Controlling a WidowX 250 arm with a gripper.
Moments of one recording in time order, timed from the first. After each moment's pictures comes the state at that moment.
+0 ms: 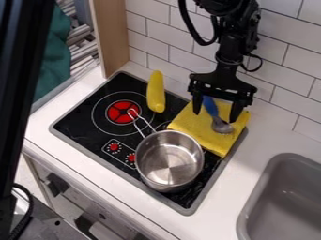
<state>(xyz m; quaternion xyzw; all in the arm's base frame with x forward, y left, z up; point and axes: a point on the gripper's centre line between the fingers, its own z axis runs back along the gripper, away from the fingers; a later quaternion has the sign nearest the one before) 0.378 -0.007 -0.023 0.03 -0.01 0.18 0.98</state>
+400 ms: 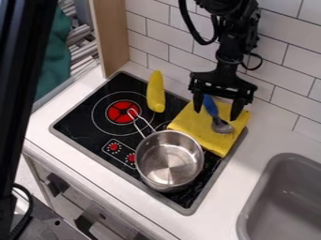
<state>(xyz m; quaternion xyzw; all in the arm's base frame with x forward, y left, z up) 0.383 -0.007 -0.021 0.02 -0.02 0.18 0.98</state>
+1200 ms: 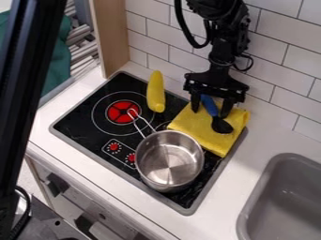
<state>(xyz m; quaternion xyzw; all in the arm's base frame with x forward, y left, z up) 0.391 0.011 -0.036 0.03 -0.03 0.18 0.98</state>
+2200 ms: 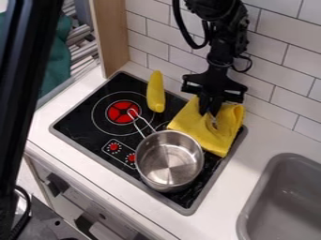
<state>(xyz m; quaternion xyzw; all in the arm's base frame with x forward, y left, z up) 0.388 -0.002 -0.036 0.03 -0.03 0.19 0.98</state>
